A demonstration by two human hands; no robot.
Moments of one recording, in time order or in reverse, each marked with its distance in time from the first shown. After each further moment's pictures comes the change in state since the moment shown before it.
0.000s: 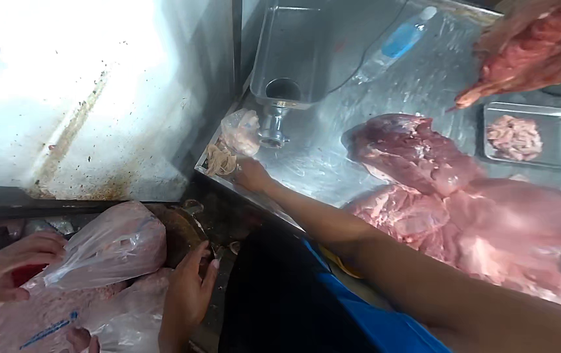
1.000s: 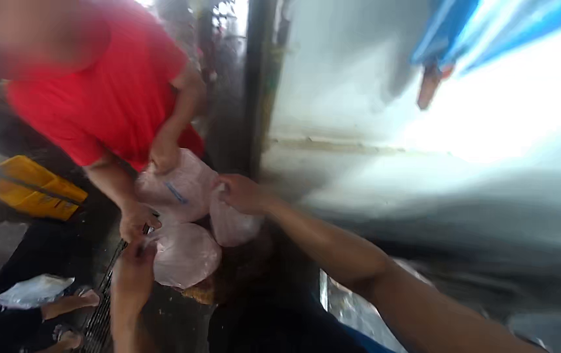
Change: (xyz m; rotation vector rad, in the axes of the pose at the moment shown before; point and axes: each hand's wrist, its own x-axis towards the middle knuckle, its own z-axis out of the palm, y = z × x) left_hand -0.171 -0.088 -0.025 -0.441 1.270 -1.006; right_hand -0.070 -0.429 0.098 -0.279 -1.048 -1.072
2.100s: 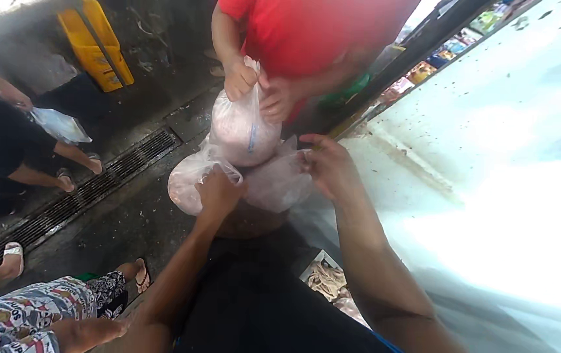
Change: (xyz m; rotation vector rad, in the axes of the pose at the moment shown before) left_hand -0.040 -0.012 0.104 -0.090 0.012 -0.335; right_hand -0.035 0.010 0.029 0.463 0.131 0.032
